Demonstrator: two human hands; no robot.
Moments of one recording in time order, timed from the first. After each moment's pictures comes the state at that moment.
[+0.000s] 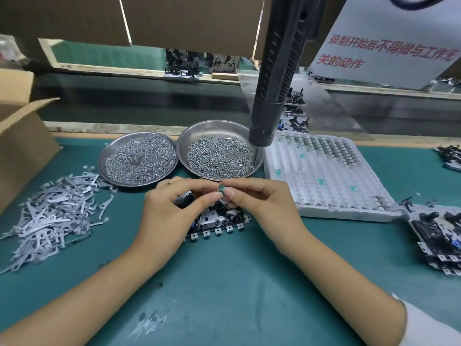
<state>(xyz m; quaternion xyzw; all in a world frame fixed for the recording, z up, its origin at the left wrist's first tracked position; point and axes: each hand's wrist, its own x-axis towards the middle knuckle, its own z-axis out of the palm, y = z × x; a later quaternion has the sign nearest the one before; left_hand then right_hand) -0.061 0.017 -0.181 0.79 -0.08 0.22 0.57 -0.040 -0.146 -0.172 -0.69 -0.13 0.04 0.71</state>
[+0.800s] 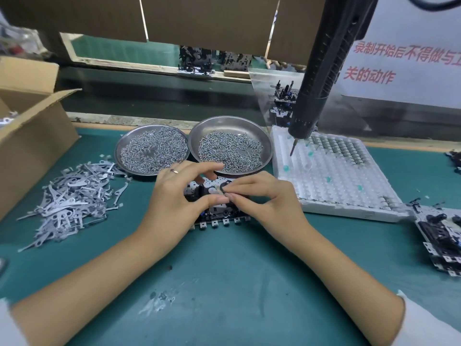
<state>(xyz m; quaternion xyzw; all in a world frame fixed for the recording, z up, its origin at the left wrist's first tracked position) -0.067 0.026 -0.174 0.84 -0.13 0.23 0.47 -0.042 -0.148 -0.178 -0.80 -0.28 -0.08 0.53</state>
